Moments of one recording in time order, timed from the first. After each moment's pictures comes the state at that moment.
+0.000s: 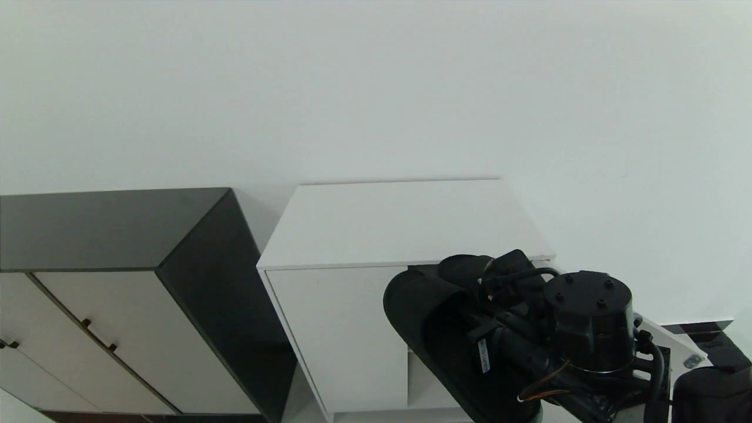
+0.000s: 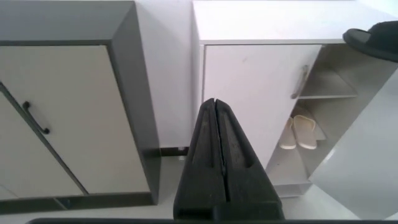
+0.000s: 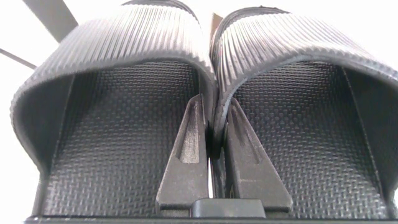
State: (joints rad) left arm 0.00 0.00 0.00 0.00 0.01 -0.02; right arm 0.87 1.76 -0.60 -0.86 -0.39 0.06
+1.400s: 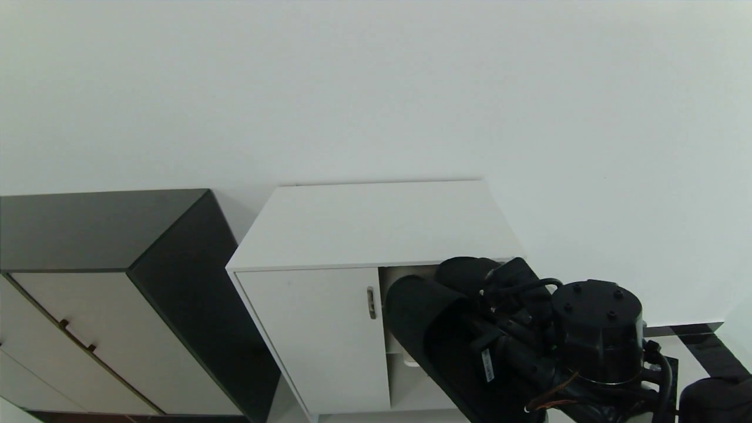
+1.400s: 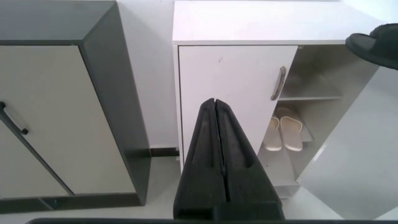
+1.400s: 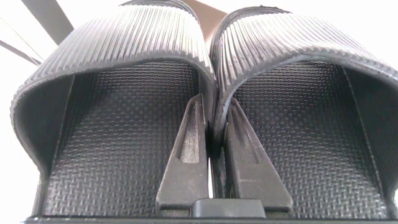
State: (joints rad) left arm 0.00 0.00 0.00 0.00 0.01 -0.02; right arm 0.88 1.76 -0.55 -0.92 -0.37 0.01
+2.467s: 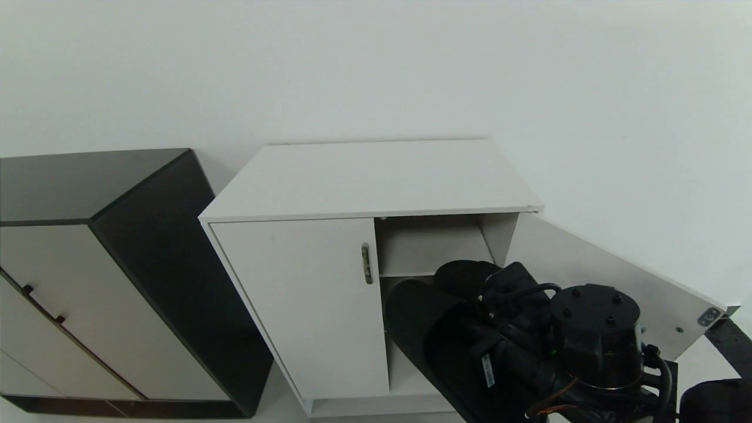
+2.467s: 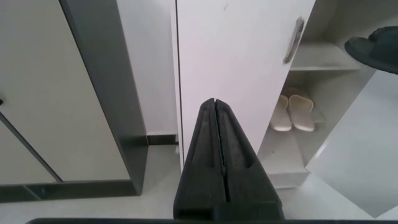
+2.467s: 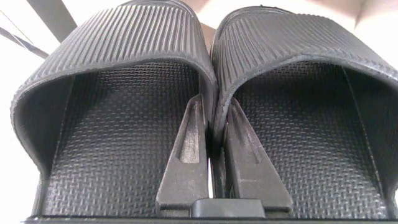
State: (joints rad) left arm 0.00 0.00 0.00 0.00 0.01 -0.02; right arm 0.88 1.76 -0.54 -0.92 -0.37 0.00
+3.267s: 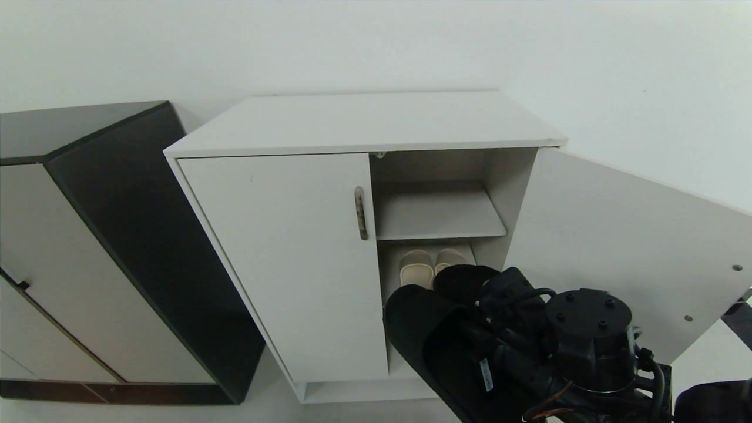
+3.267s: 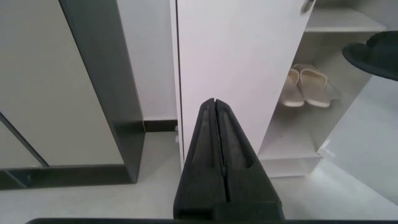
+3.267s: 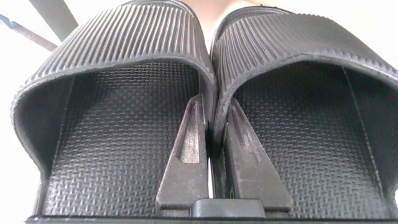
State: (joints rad) left arm 0.00 0.00 0.00 0.00 0.01 -0.02; right arm 0.88 1.78 -0.53 -0.93 -0.37 0.00
